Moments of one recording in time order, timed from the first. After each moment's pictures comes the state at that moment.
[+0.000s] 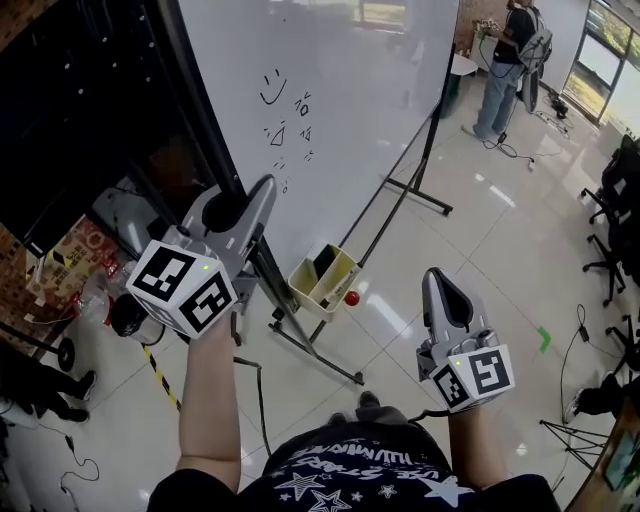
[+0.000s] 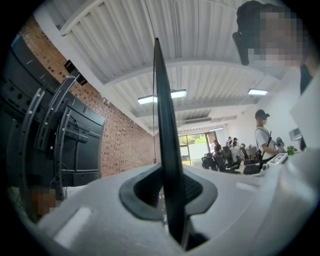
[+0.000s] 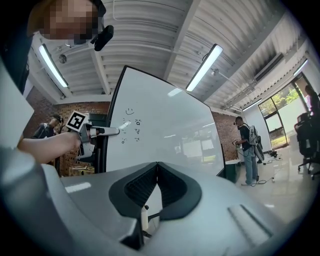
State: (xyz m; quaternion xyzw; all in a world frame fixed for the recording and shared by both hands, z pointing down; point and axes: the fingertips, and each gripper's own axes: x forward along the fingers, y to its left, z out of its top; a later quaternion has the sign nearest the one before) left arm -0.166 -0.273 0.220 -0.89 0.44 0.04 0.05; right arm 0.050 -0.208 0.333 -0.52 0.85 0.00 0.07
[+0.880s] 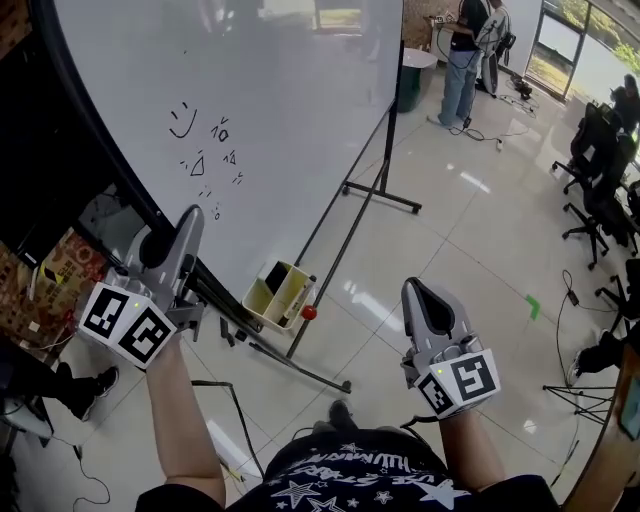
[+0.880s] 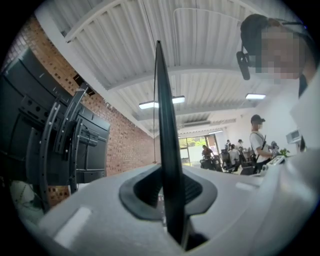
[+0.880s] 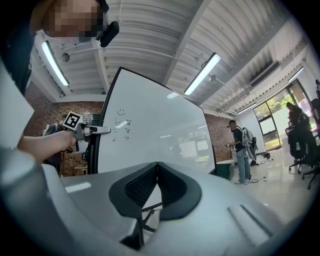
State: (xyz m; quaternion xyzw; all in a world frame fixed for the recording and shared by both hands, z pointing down) left arm -0.169 -0.239 0.211 -0.89 0.44 0.05 0.05; right arm 0.097 -0.167 0.339 -0.55 0.83 0.00 0.07
